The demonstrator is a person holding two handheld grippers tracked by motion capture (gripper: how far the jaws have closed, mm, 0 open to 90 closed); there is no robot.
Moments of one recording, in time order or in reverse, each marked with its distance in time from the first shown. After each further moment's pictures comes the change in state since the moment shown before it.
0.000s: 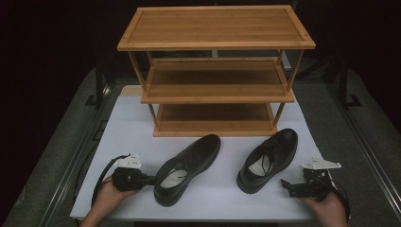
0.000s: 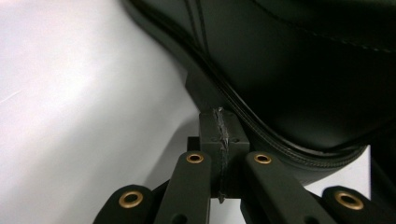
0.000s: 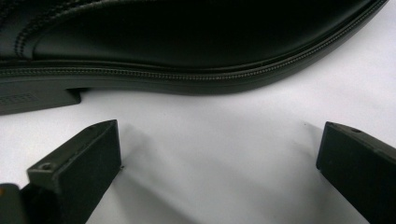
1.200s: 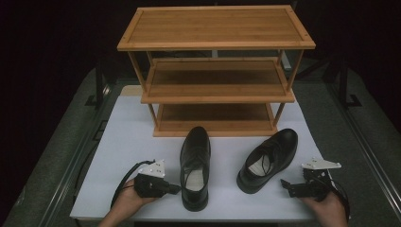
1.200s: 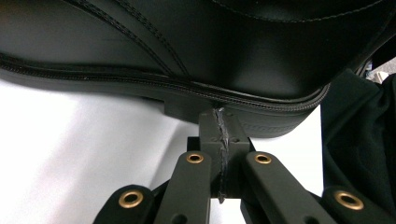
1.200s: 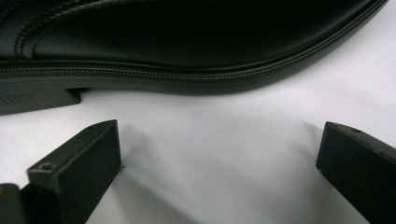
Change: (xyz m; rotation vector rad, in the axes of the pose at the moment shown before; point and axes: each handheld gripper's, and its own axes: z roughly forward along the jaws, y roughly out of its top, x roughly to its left) left arm -0.033 0.029 0.040 0.038 -0.112 0.107; right arm 0.000 0.000 0.000 0.002 0.000 0.003
